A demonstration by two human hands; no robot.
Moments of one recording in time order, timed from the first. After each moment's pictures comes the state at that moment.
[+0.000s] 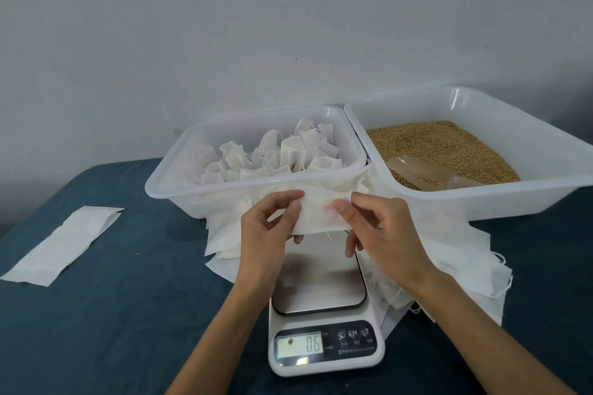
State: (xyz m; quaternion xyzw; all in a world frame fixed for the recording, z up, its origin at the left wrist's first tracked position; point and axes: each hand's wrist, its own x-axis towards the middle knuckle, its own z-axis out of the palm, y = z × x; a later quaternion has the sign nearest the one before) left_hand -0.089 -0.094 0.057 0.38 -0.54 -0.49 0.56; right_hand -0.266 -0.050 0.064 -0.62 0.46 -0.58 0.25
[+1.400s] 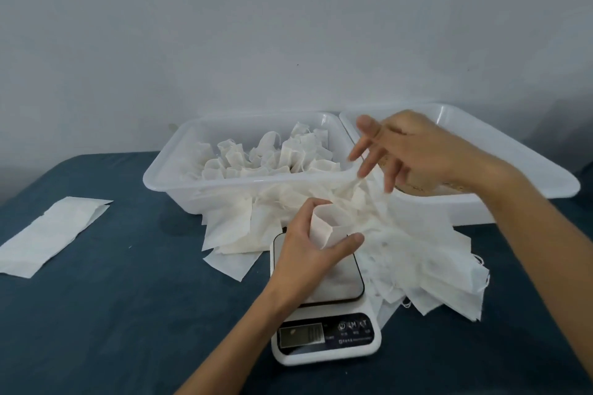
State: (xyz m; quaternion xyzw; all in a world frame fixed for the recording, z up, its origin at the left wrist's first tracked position) left_hand -0.104 -0.061 0.060 0.36 -0.66 -0.49 0.44; right_hand -0.302 -0.058 0.204 -0.69 0.61 -0.30 0.24
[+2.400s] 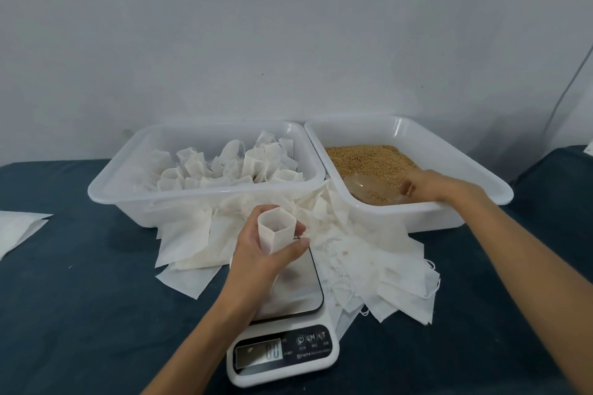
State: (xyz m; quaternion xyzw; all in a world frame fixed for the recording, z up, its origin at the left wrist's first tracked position) left_hand -0.103 -0.064 0.063 0.32 -0.60 -0.56 0.48; right_hand -0.472 -0.114 0.110 -0.57 0.81 0.03 0.12
